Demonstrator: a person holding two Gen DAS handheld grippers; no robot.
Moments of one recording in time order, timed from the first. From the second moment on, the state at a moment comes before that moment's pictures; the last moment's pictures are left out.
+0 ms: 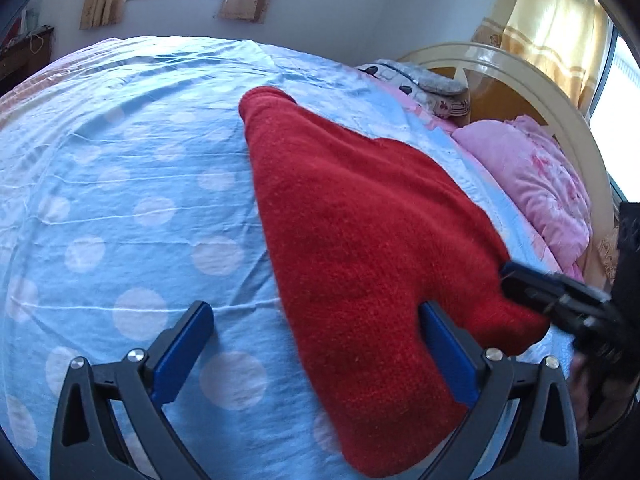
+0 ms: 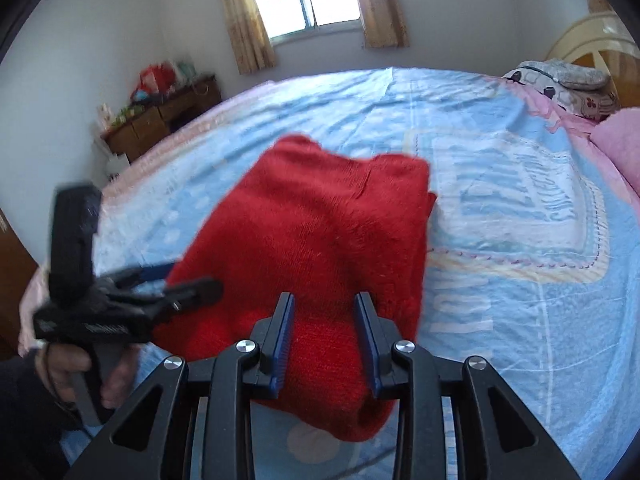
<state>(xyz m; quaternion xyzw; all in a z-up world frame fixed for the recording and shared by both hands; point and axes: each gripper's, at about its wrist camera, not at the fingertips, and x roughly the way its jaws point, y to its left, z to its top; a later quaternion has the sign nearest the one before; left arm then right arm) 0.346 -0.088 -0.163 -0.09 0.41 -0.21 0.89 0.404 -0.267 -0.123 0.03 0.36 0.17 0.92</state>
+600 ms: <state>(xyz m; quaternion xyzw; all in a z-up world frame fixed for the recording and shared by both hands) 0.354 -0.098 -0.165 -0.07 0.42 -0.22 0.88 0.502 -0.340 -0.155 0.25 0.42 0.15 0.86</state>
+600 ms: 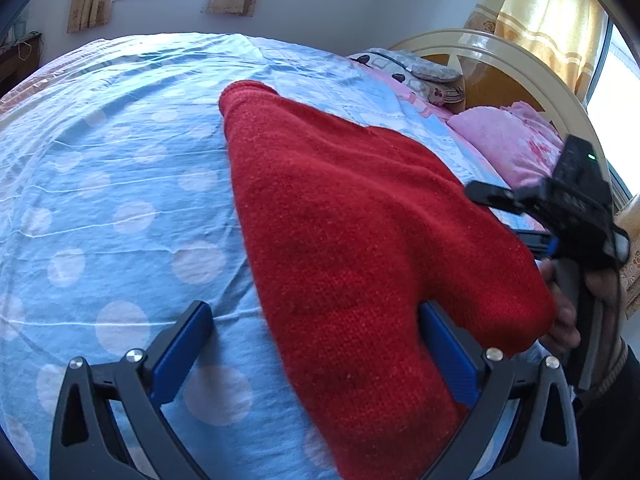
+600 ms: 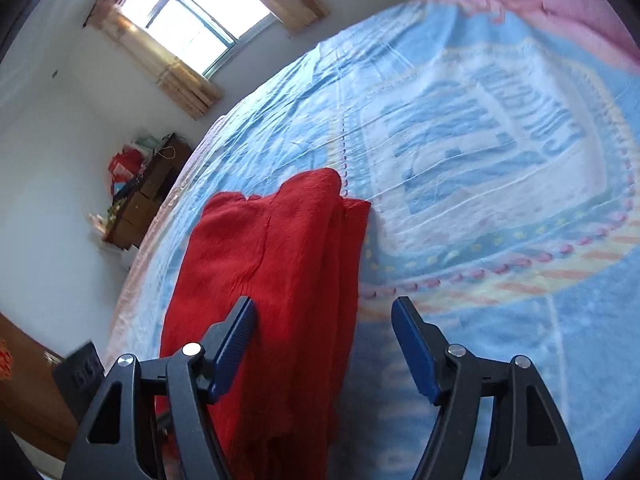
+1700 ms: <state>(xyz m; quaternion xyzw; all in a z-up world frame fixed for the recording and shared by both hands) 0.316 -0.104 -0.129 0.00 0.38 -0.26 0.89 0.492 -0.284 -0.127 0.23 0.38 0.17 0.88</state>
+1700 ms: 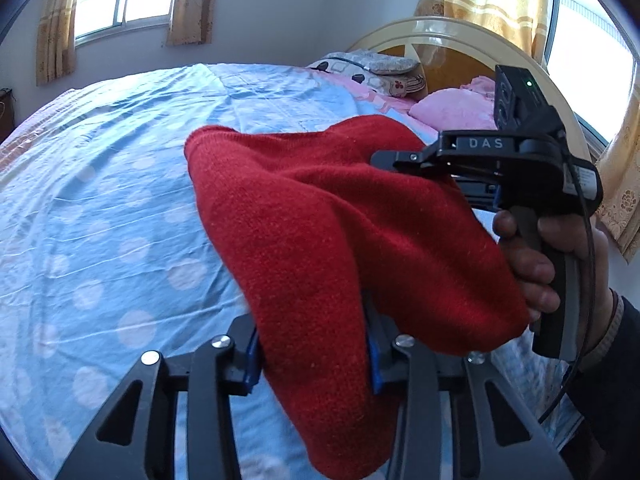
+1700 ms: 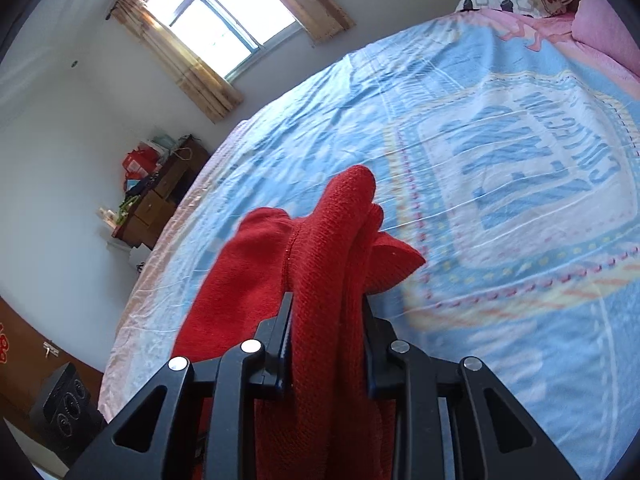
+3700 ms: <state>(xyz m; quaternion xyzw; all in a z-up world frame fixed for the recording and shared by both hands) 0.186 0.095 -0.104 -0.04 0.33 -0.11 0.94 0.420 -0.025 -0.119 0.19 0.39 0.37 0.82</state>
